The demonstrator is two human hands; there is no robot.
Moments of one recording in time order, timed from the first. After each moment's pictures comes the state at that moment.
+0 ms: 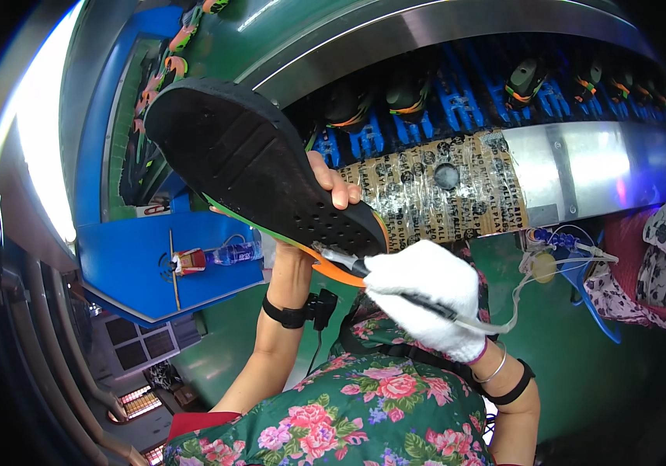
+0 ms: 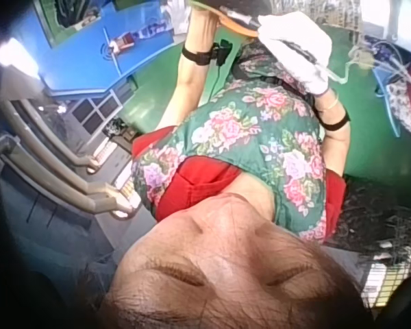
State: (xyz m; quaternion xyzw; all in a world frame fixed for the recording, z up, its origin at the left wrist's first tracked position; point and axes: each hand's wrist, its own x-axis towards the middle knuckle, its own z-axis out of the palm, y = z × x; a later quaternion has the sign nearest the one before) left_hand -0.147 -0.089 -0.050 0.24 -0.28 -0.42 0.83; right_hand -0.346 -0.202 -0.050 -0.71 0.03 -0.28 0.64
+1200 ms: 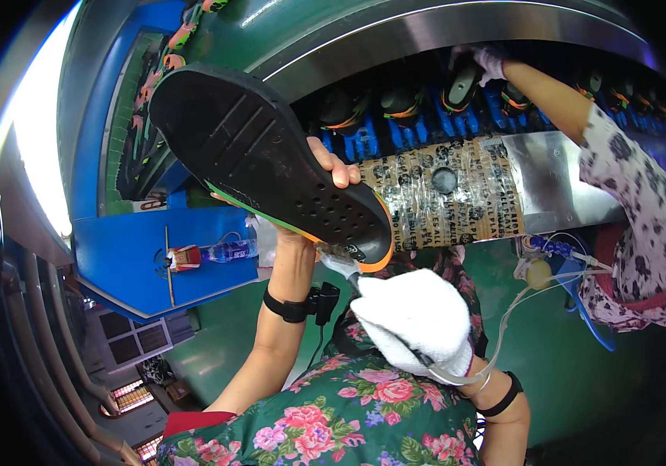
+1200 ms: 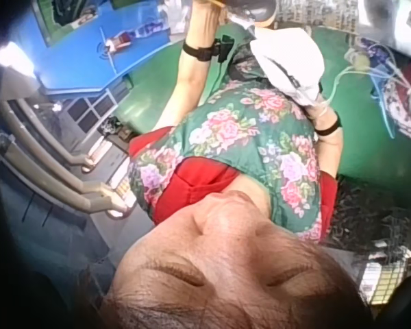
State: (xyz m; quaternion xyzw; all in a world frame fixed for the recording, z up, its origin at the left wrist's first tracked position) left_hand -0.131 -0.100 -0.060 0.22 -0.30 -0.39 0.84; right_hand -0.359 -0.192 -0.034 -0.79 0.00 -0.30 0.53
